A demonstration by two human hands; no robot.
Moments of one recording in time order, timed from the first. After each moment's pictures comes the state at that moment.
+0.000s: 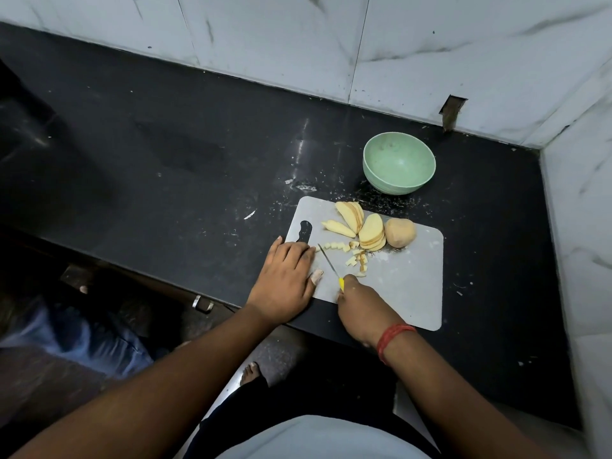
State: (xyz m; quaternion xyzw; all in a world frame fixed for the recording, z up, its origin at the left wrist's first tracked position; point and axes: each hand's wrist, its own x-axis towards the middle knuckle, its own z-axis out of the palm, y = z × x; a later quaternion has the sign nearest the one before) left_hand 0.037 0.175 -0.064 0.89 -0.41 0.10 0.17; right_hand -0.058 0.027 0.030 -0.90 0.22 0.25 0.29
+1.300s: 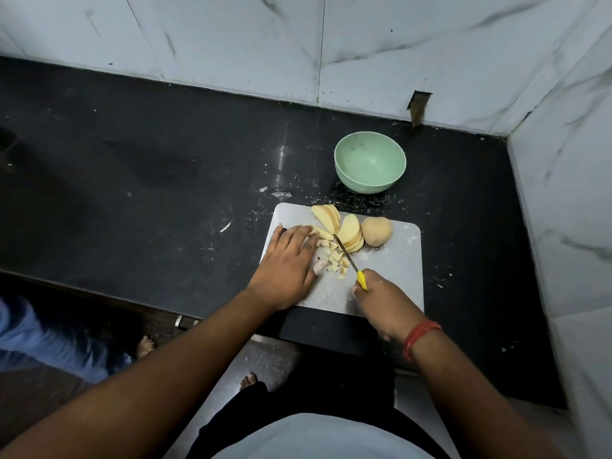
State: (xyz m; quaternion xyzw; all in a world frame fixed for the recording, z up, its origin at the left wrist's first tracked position) left_hand 0.062 0.131 -0.046 0.88 -0.46 0.02 0.12; right_hand -0.079 -0.027 0.045 -0.86 0.30 0.21 0.36
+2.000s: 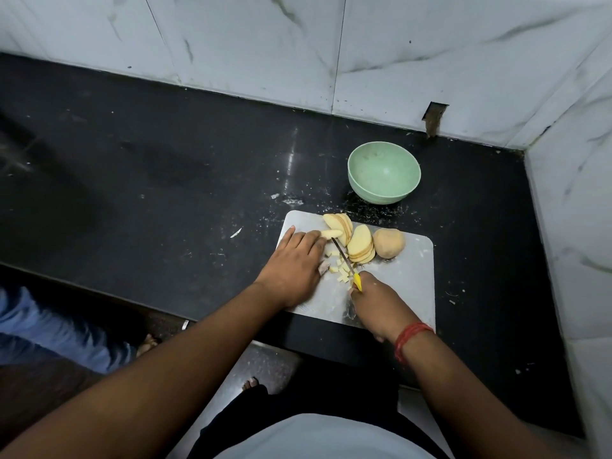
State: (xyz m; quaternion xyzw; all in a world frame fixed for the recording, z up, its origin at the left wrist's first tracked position) left_hand 0.082 0.125 -0.042 0.88 -0.47 -0.01 0.07; right_hand -0.051 -0.018 0.038 -0.87 0.28 0.21 0.35
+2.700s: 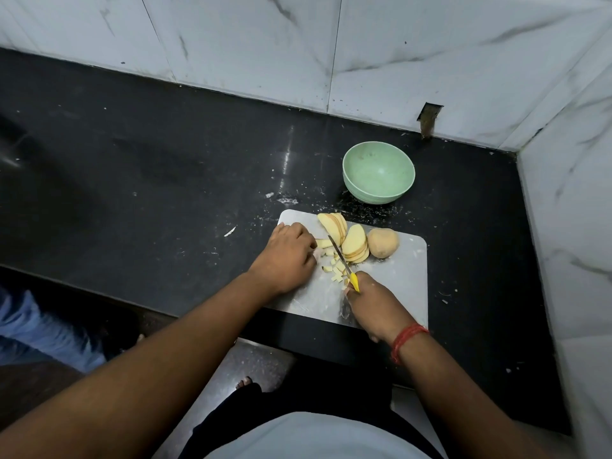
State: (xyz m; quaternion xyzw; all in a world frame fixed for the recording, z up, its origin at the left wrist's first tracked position) left_hand 0.094 0.117 -0.017 0.89 -0.39 -0.11 0.19; right_hand -0.055 -0.020 0.040 -0.86 0.29 0.21 0.38
